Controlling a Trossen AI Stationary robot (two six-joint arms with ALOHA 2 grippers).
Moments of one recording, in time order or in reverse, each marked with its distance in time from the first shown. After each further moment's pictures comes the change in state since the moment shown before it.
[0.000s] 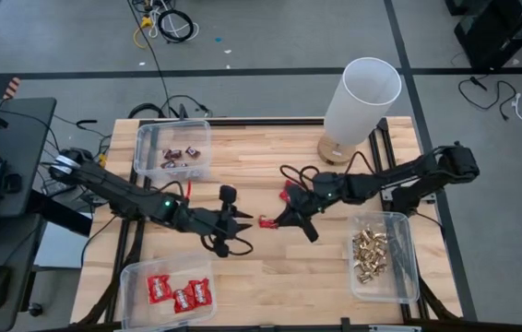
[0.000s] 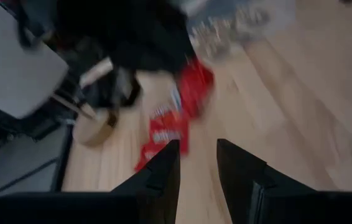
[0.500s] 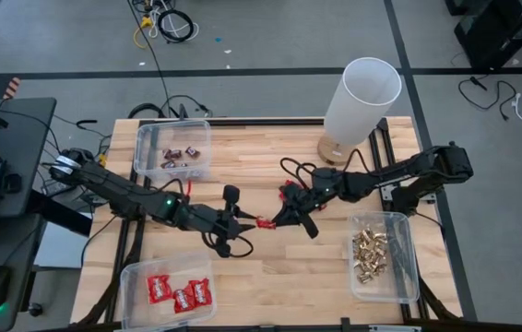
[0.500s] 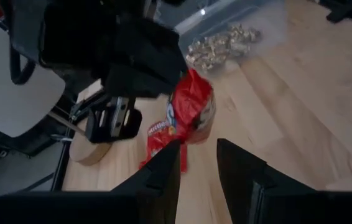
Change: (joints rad) left arm 0.016 0.008 0.000 0.075 0.061 0.049; right arm -0.052 0.055 0.000 0.151 -0.138 0.061
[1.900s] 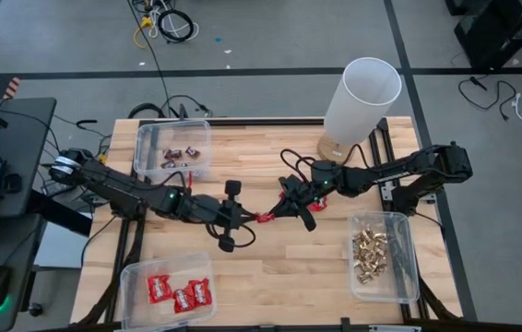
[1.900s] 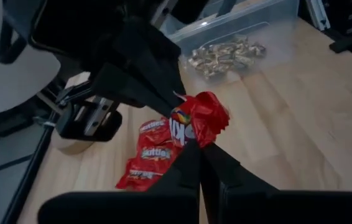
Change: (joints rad) left arm 0.073 -0.001 -0.004 0.024 0.085 -0.136; right arm -0.059 0.000 0.000 0.005 -0.020 -0.105
